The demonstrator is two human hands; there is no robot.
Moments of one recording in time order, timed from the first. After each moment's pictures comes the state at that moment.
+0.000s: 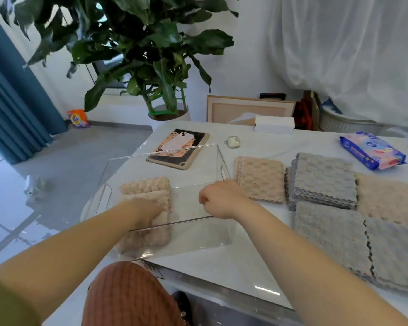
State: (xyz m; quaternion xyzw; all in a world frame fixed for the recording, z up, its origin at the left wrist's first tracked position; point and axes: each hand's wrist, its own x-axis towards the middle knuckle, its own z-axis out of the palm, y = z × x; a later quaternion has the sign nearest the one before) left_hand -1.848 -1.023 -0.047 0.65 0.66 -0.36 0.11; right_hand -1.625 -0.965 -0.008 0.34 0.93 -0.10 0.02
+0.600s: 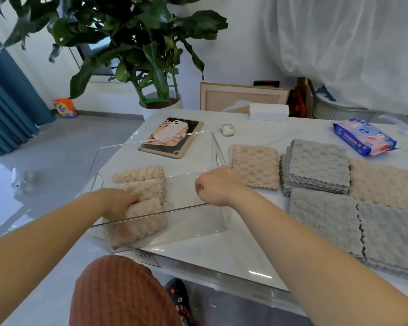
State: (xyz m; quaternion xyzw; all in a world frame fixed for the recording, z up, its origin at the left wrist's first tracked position) left_hand -1.885 -1.044 -0.036 0.65 0.66 -0.36 0.09; right_hand -1.629 -0.963 -0.014 0.35 0.93 -0.09 0.03
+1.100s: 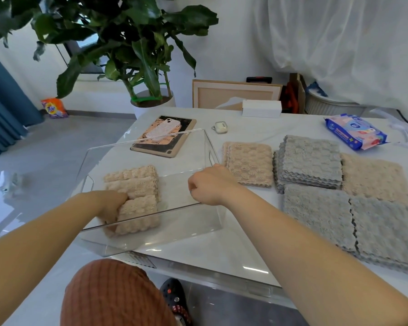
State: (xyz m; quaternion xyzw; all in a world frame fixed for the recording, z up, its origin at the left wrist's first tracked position) left_hand -1.895 -1.033 -0.049 0.61 0.70 -0.35 0.14; right_hand -1.627 -0.965 -0.012 0.36 0.93 -0.09 0.02
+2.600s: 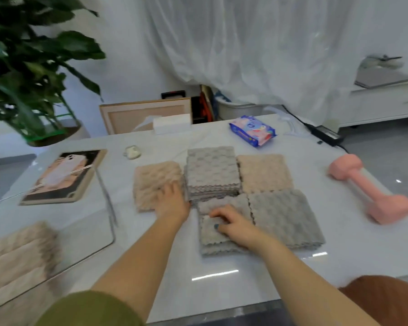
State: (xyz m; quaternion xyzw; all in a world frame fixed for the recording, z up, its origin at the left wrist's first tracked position) left_hand -1.553 -0.884 -0.111 0.66 0.74 0.02 0.10; right_hand -1.374 -0.951 -0.114 0.56 0.66 -0.45 -0.23
